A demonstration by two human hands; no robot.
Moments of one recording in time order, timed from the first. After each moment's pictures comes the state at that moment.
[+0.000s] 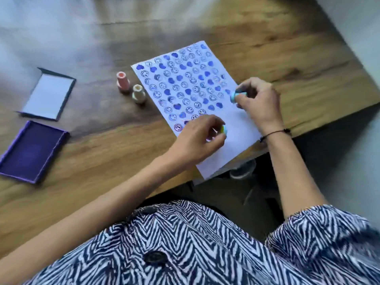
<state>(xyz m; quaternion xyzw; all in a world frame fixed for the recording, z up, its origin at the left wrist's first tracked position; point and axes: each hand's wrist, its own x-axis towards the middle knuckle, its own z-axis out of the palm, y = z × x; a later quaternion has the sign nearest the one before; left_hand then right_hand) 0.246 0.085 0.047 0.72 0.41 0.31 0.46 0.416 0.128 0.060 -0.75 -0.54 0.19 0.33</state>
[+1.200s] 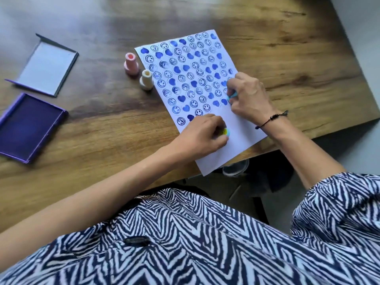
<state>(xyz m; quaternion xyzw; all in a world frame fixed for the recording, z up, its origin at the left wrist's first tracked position) 0.250 0.098 0.025 0.76 0.41 0.25 0.43 0.402 0.159 0.052 -0.65 -0.76 0.06 0.03</state>
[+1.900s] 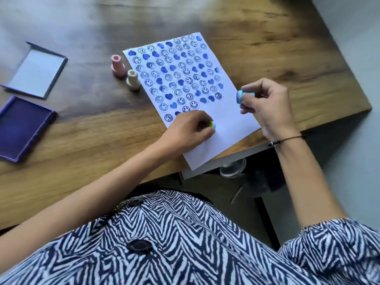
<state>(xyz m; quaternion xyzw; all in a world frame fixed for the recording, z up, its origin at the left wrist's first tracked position) 0.247 0.091 0.027 0.71 0.44 0.27 0.48 0.427 0.101 0.079 -0.70 -0.48 0.33 0.41</state>
